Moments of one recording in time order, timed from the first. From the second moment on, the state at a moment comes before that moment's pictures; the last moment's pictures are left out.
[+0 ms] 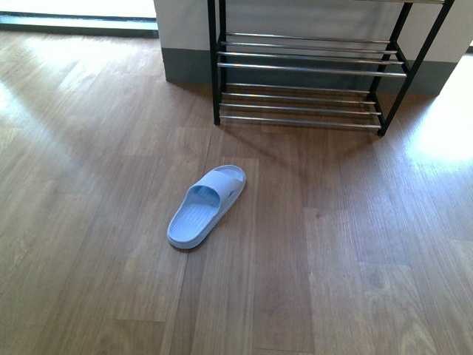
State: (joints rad) left arm 0.00 0.02 0.01 0.00 0.00 -0.01; right arm -0.50 0.60 0.12 0.28 -0.38 -0.19
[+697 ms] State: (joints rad) left arm 0.00 0.02 0.01 0.00 0.00 -0.01; right arm -0.50 0.60 0.12 0.28 -0.39 -0.19
